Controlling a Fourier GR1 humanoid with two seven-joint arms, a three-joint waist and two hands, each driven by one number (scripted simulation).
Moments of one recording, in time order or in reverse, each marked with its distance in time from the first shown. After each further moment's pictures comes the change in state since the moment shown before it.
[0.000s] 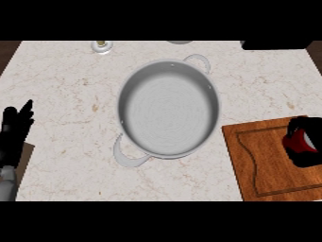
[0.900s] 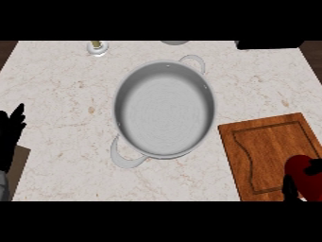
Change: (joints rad) left arm 0.028 0.021 0.031 0.001 0.010 -0.012 -0.017; right arm 0.448 0.310 0.230 -1.026 0.311 -0.165 0.547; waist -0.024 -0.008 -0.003
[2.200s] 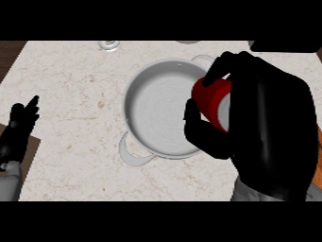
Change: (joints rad) left arm -0.060 -0.031 -0.043 0.015 -0.035 -0.006 0.002; right arm -1.023 0.150 0.183 0.350 -0.087 0.376 0.517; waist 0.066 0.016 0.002
